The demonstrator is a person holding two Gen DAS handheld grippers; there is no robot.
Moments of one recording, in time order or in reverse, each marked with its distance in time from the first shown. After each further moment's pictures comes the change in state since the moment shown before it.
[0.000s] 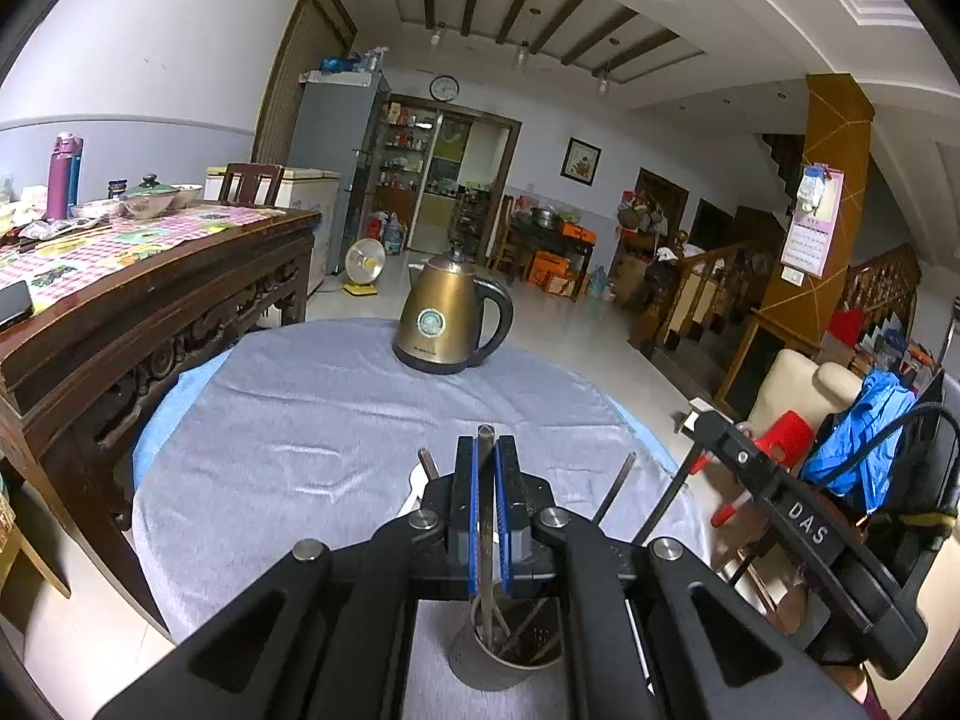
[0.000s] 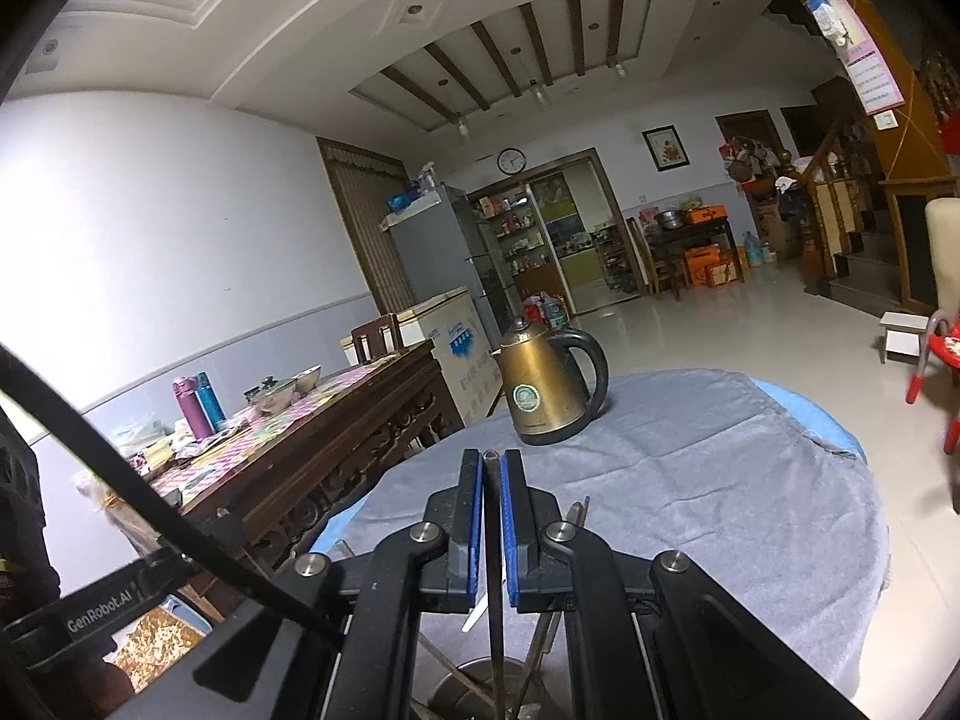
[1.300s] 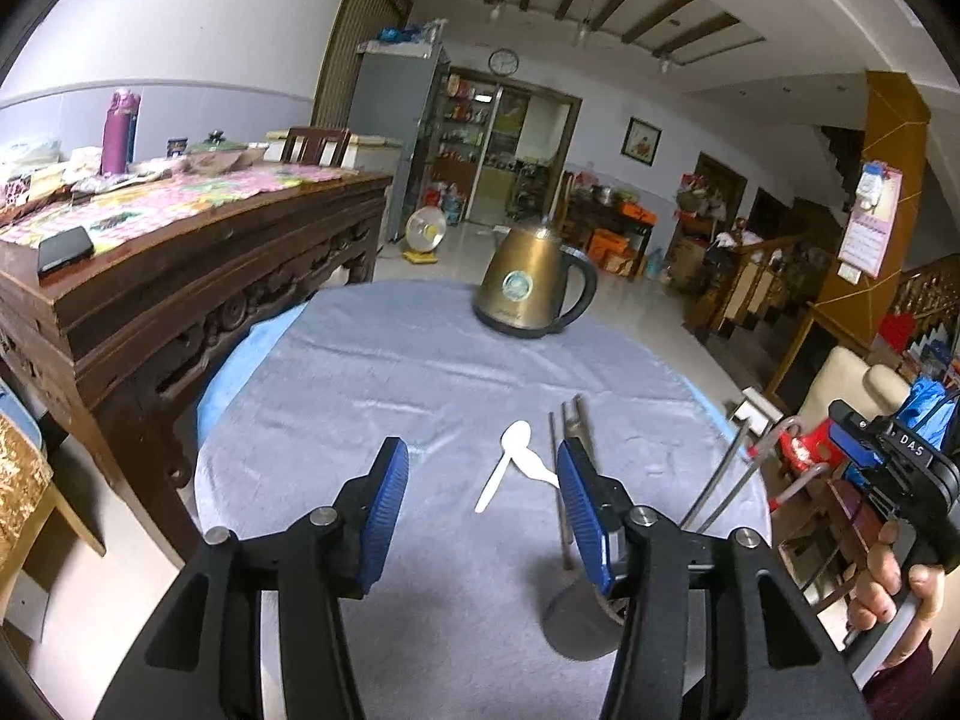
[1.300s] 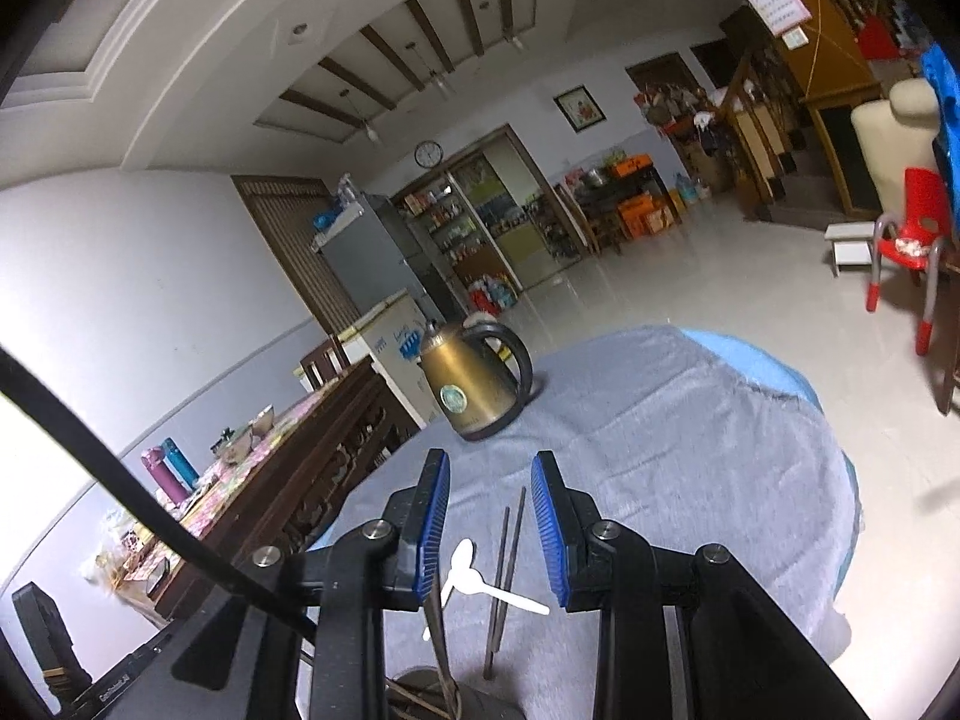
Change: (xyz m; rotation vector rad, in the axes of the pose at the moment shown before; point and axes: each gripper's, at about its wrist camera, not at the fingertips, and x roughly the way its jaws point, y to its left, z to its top) left arm 0.005 0.063 -0.021 -0.059 0.078 0.139; right arm -0.009 -0.090 0.020 0.231 0.048 -0.093
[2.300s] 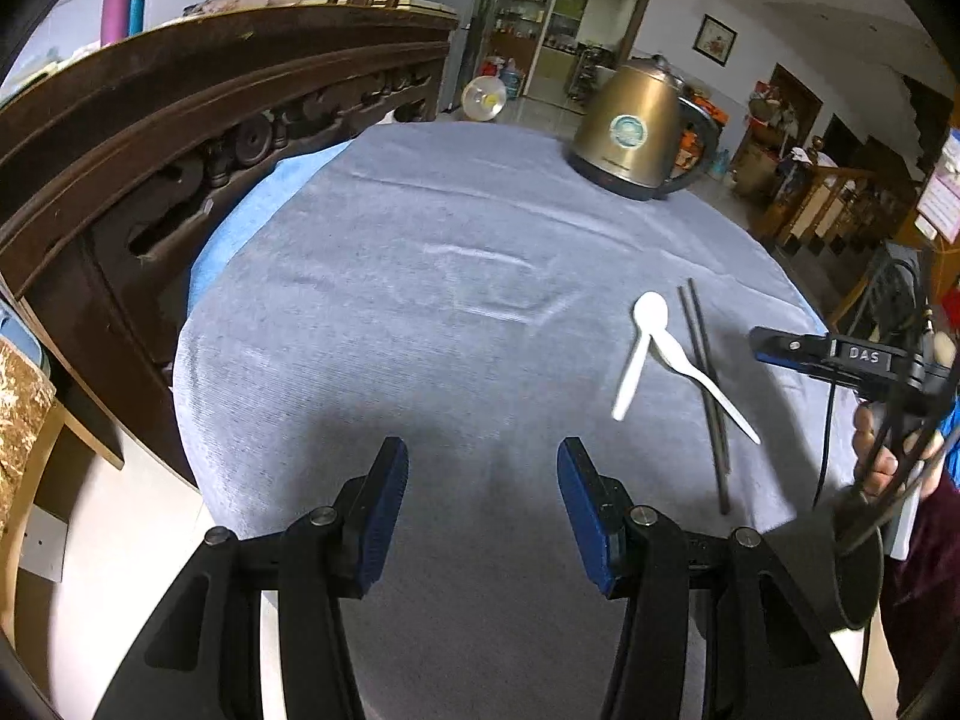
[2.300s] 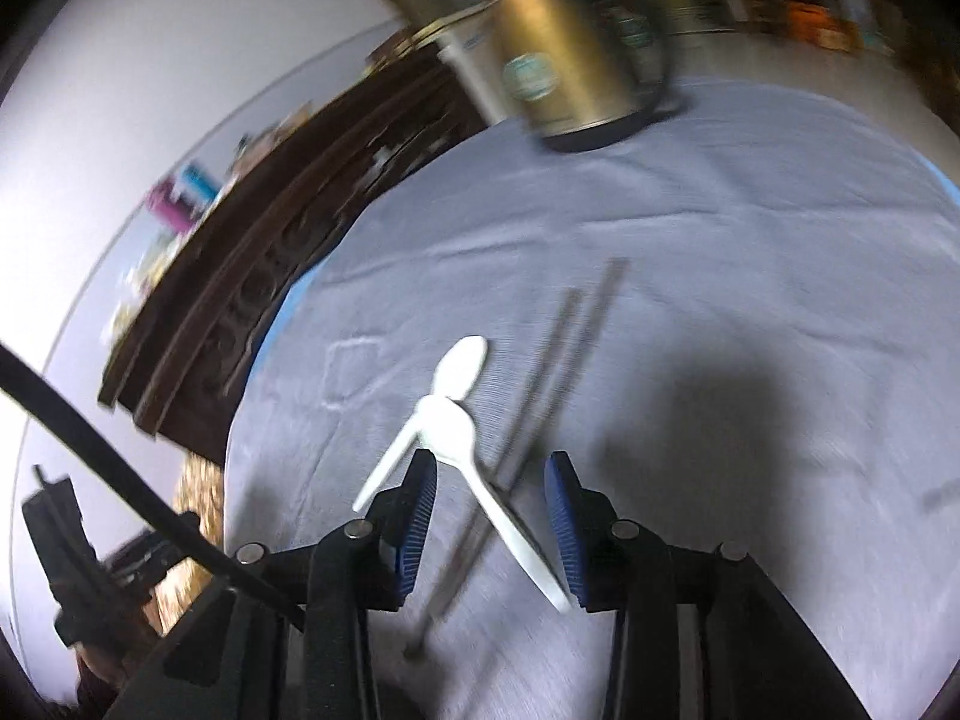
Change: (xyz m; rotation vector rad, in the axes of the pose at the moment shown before) left arm 0.130 0.068 -0.044 -0.069 0.315 0.118; right arm 0.274 -0.004 -0.077 -0.278 0.754 0.239
